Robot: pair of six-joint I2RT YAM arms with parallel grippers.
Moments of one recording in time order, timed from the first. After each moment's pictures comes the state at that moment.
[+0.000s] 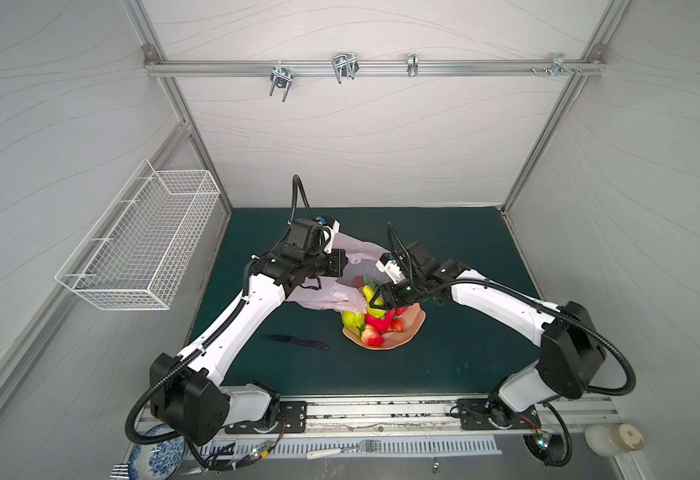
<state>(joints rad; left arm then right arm) -0.42 1.31 1.20 -0.63 0.28 -0.34 0.76 1.54 1.16 -0.61 -0.49 0.38</state>
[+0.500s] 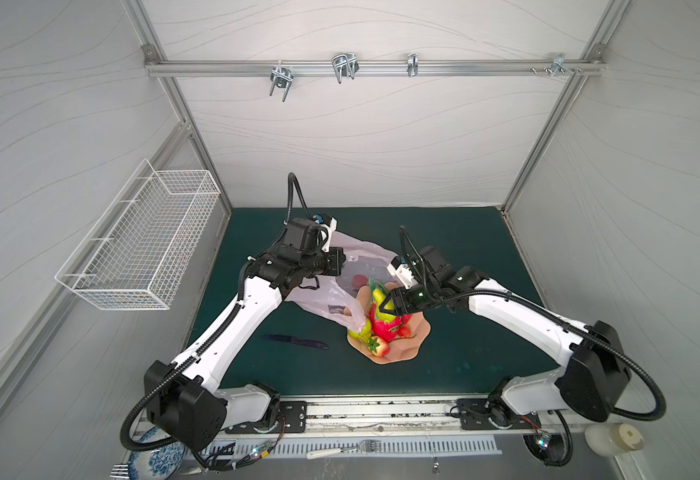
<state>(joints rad) -0.42 1.27 1.21 -0.63 0.26 -0.34 0.75 1.40 1.07 -0.65 -0.46 0.40</state>
